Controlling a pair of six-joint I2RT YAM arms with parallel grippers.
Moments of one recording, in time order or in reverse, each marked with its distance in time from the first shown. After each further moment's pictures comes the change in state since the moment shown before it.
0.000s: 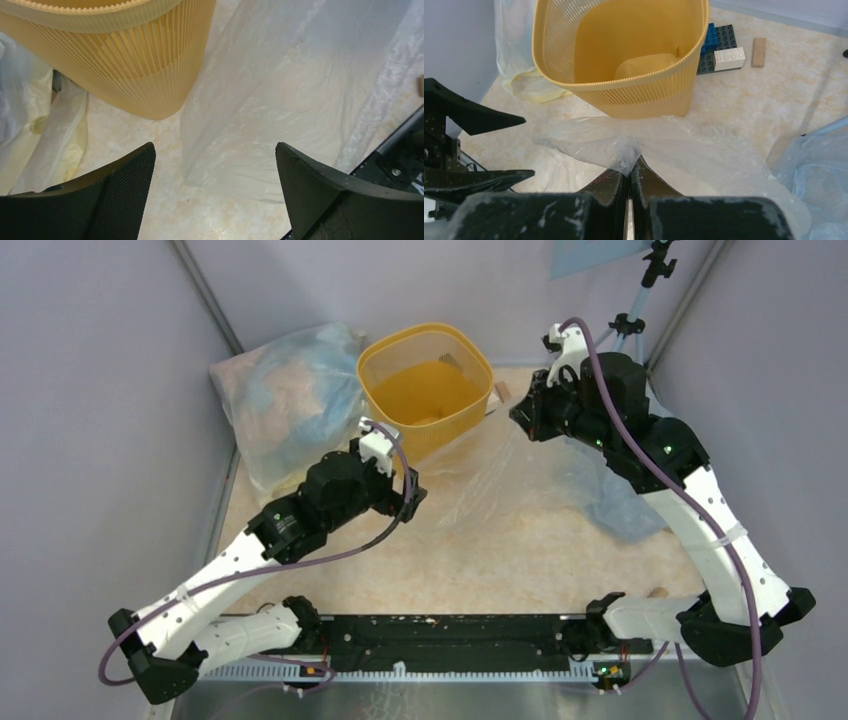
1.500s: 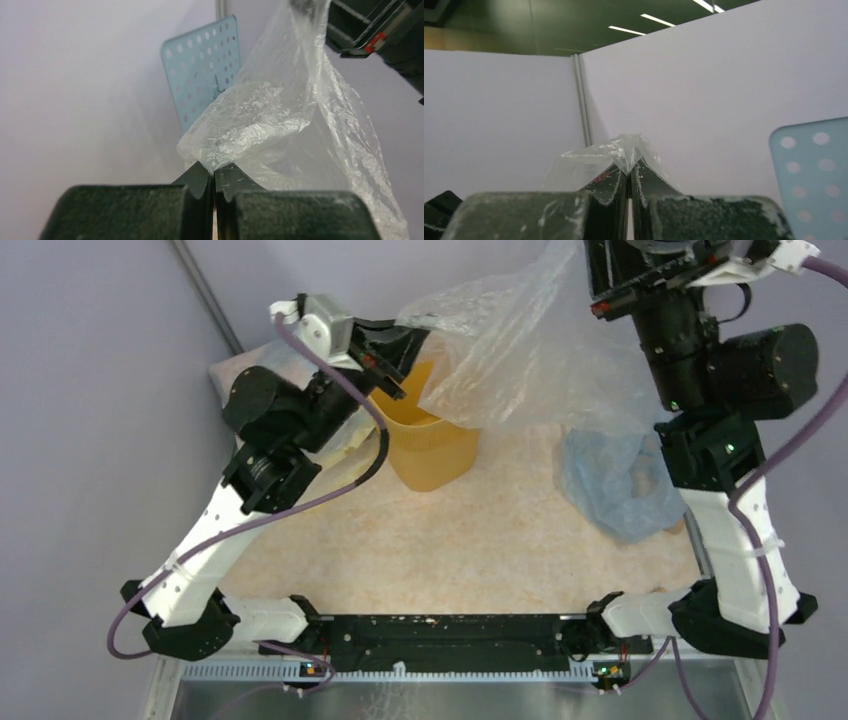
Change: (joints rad) left arm 0.006 0.370 0.738 0.484 0.186 0.190; right arm -0.002 0.052 0.344 0.802 0.001 -0.152
